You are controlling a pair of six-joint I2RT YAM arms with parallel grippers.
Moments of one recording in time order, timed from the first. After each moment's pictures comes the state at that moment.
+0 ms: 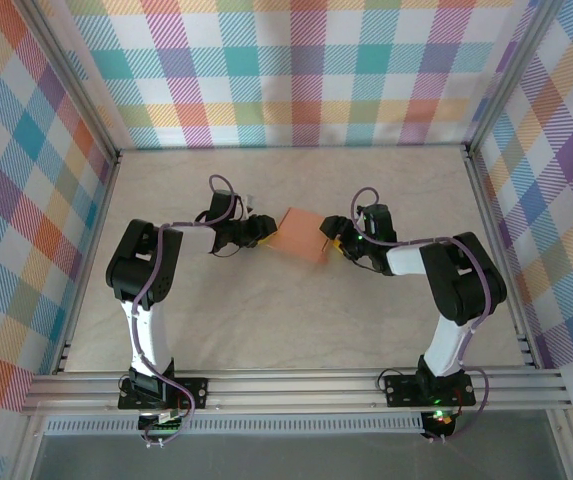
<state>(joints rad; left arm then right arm) -0.31 1.99 1.08 0.16 0.59 -0.77 0.35 1.81 0.77 0.46 -0.45 1.02</state>
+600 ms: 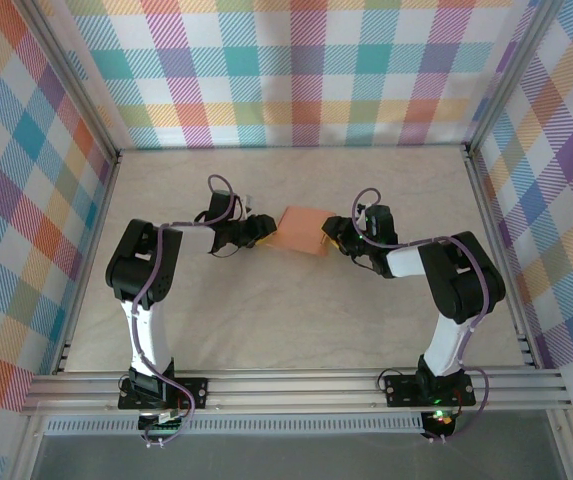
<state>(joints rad) -0.30 1.99 1.07 0.15 0.57 -0.75 0.35 1.82 0.75 0.57 -0.48 1.06</state>
